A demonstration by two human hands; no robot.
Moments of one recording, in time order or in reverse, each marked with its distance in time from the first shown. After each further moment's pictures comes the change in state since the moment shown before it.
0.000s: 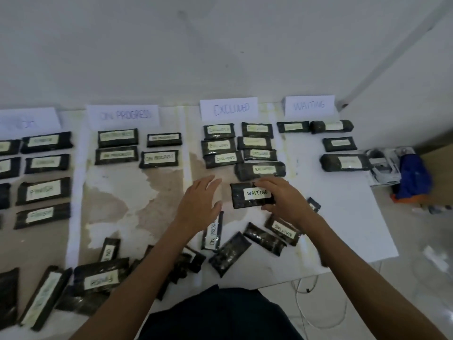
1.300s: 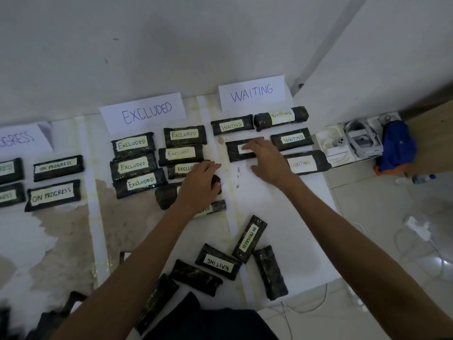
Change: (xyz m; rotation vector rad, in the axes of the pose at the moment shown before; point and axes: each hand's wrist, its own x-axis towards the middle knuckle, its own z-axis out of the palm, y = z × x) left_hand 0.199 0.116 0.115 -0.084 -0.058 0.071; right_hand 0.071 0.223 -0.048 0.055 0.017 0.238
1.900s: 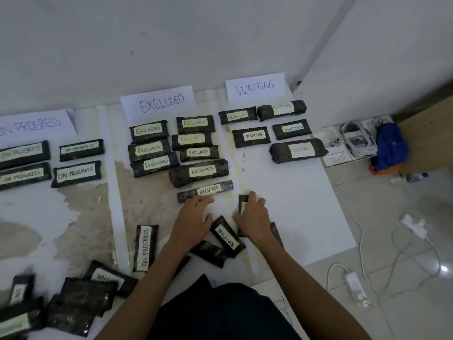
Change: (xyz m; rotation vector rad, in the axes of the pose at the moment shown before) left_hand -0.140 -0.008 0.015 -0.138 -0.012 -0.131; right_hand -0.141 -0.099 0.098 0.221 -0.063 0.611
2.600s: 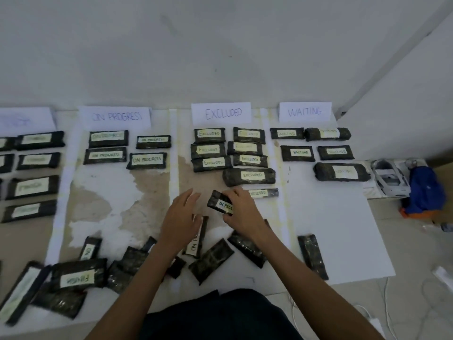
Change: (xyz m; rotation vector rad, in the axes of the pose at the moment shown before) left_hand -0.079 -0.083 -0.095 0.140 0.226 -0.109; right_hand -0.045 -0.122 0.044 -0.149 -0.025 -0.710
